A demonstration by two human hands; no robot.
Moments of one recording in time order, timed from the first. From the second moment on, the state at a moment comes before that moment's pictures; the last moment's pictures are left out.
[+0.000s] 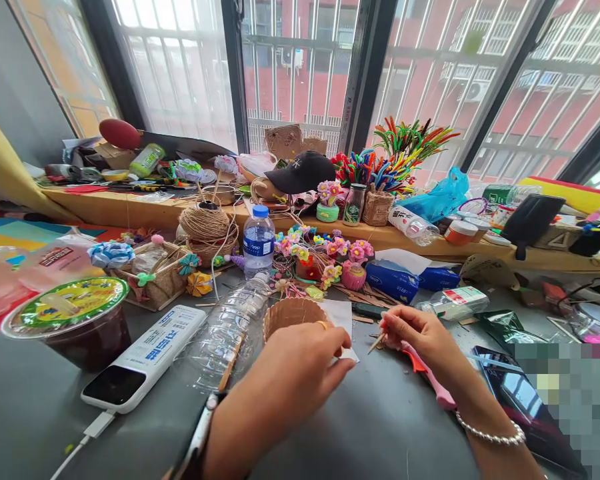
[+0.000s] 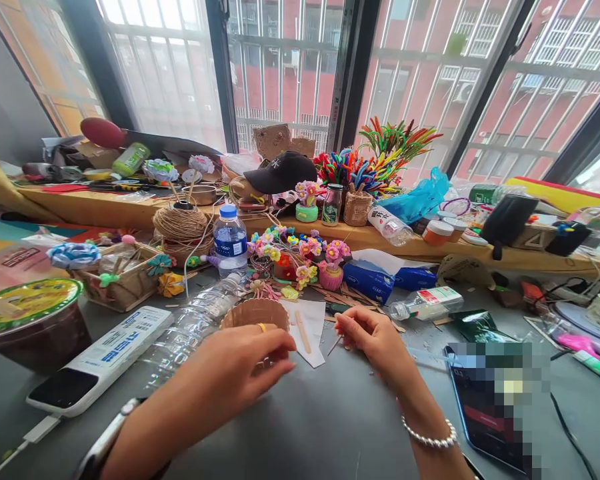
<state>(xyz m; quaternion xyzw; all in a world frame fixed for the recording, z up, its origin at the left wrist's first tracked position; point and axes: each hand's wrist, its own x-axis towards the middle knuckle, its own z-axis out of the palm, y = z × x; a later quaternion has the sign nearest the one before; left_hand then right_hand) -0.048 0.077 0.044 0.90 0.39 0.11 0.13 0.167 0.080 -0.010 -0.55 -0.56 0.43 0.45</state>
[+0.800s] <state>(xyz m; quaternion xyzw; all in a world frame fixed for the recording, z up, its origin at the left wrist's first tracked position) -0.033 0.073 -0.084 0.85 0.39 0.17 0.31 0.196 0.034 -0.069 -0.69 -0.56 0.24 0.40</state>
